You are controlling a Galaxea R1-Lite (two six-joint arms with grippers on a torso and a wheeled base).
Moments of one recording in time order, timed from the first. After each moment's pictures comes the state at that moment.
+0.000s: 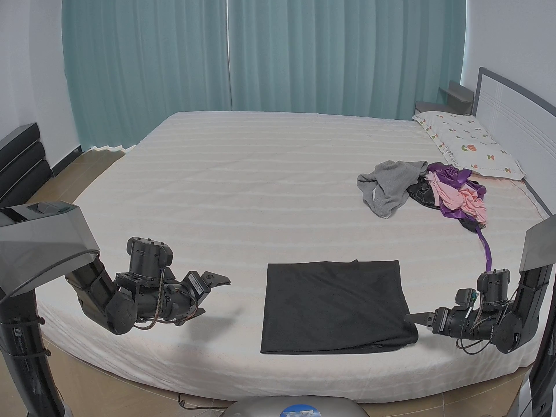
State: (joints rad) left arm -0.28 2.16 -0.66 -0.80 -0.30 -0.98; right arm 0.01 2.21 -0.19 -1.27 0.45 0.39
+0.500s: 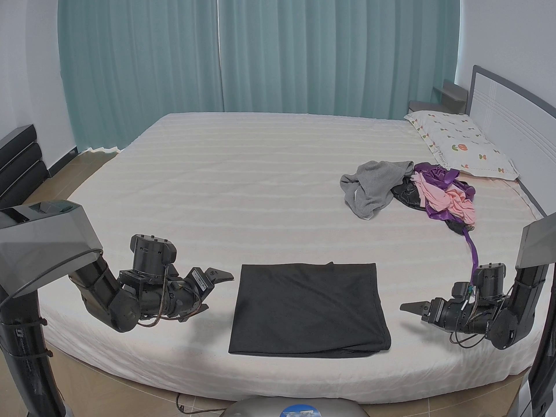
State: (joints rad) left arm -0.29 2.17 -0.69 -0.80 -0.29 -0.99; right arm 0.04 2.22 -0.25 -1.27 0.45 0.51
